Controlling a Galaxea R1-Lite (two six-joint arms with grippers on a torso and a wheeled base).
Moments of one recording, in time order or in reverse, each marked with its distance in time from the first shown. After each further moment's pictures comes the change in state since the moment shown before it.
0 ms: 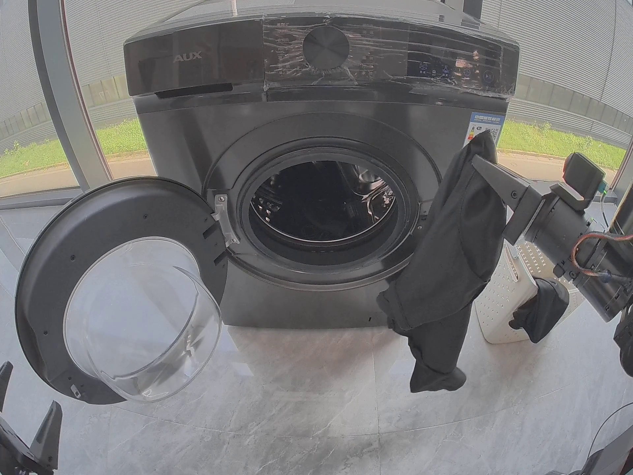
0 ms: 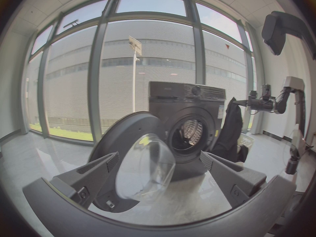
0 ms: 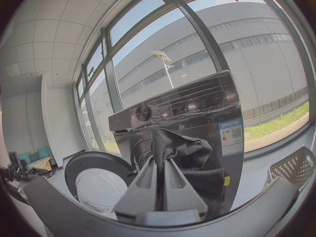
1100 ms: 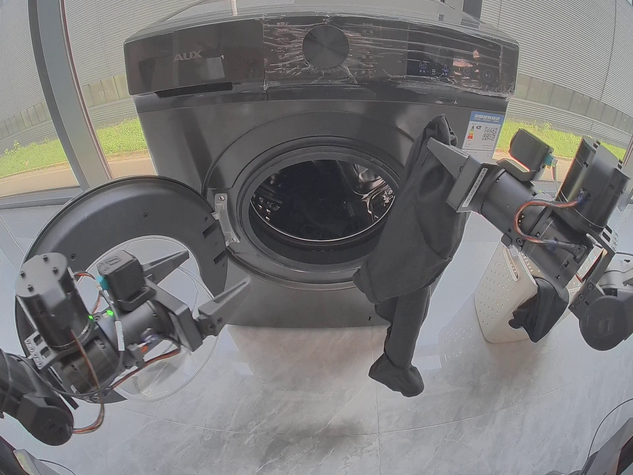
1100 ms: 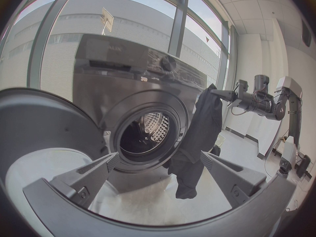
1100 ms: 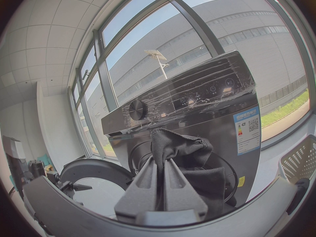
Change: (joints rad) left arm -0.502 1.416 -0.119 -1.175 0.086 -0.040; right arm 0.017 0.195 -0.206 0.014 -0.037 0.066
